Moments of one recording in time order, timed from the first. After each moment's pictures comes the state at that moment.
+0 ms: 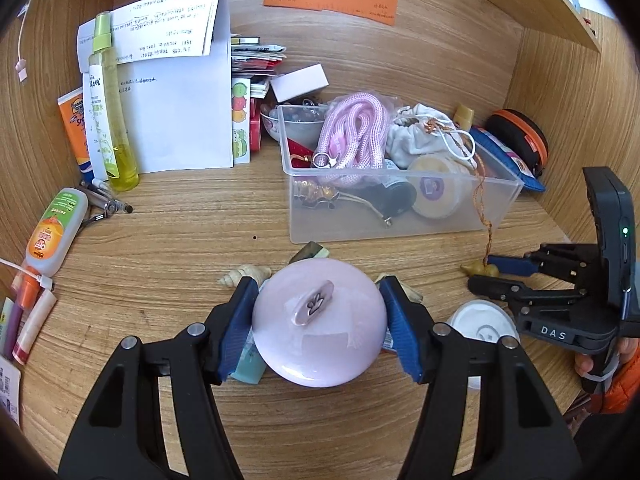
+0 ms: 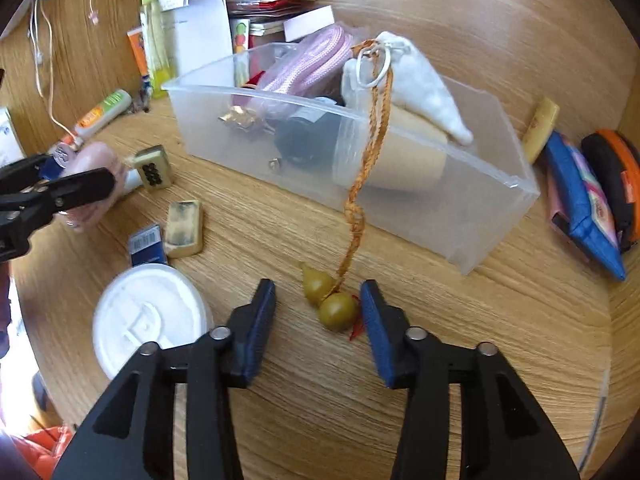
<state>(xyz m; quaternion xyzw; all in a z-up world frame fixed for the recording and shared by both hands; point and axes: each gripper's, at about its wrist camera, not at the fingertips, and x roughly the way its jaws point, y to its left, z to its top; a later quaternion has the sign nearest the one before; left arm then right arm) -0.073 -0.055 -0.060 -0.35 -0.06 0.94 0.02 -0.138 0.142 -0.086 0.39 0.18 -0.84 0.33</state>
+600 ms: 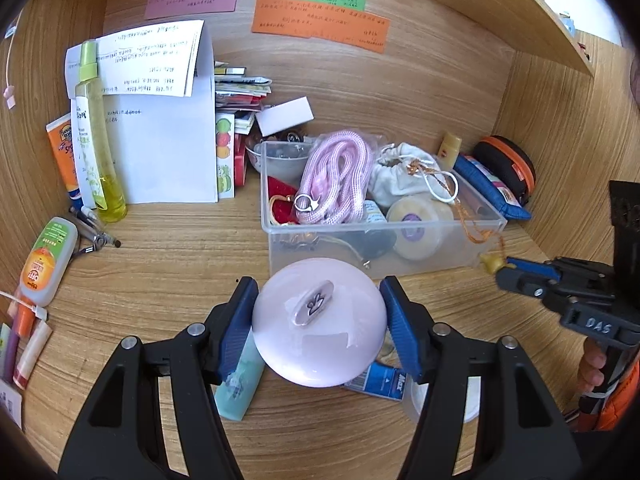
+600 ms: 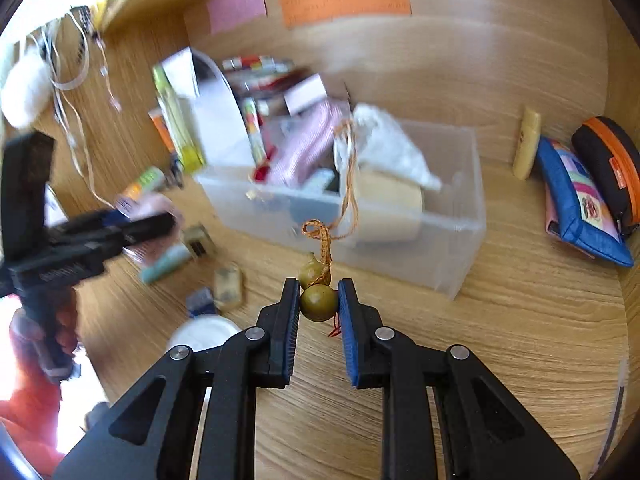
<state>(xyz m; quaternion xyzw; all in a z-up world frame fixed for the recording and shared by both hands) -0.086 -0.050 -0.033 -0.32 -0.07 0.94 0.04 -0.134 0.180 -0.037 0.35 0.06 -0.85 0.38</state>
